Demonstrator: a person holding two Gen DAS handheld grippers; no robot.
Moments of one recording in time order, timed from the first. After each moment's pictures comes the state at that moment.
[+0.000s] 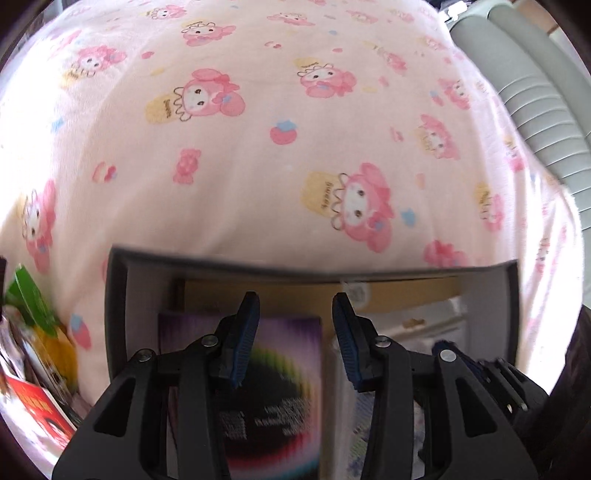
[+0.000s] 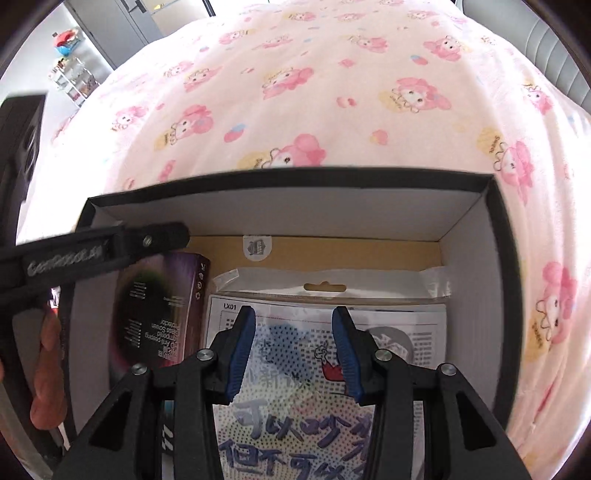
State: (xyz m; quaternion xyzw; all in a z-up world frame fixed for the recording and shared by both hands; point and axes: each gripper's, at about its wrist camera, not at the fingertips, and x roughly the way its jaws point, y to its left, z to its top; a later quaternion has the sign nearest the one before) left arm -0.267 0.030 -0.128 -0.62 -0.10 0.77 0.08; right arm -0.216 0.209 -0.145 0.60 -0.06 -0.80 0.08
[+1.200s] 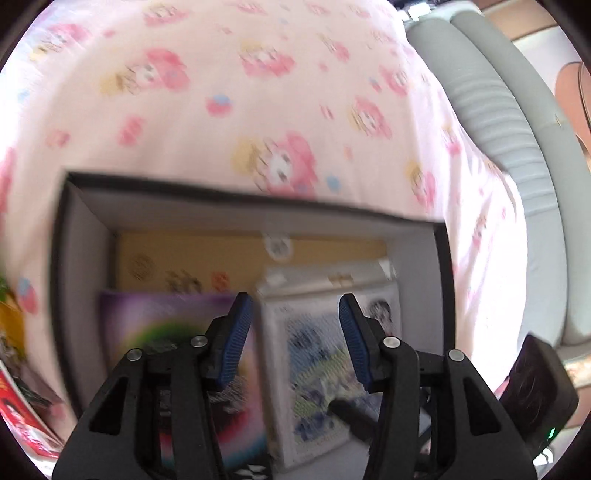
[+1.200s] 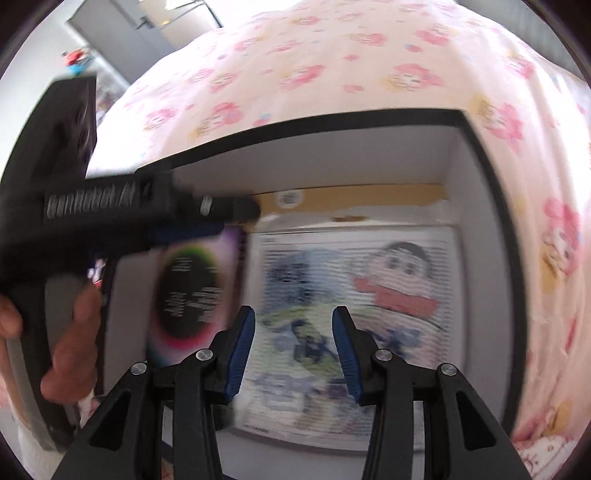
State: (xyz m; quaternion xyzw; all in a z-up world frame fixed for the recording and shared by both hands) left arm -0.226 0.034 -0.109 -0.61 -0.19 0.74 0.18; right arm -0.160 0.214 -0.124 0.58 -0.11 -0.80 0.12
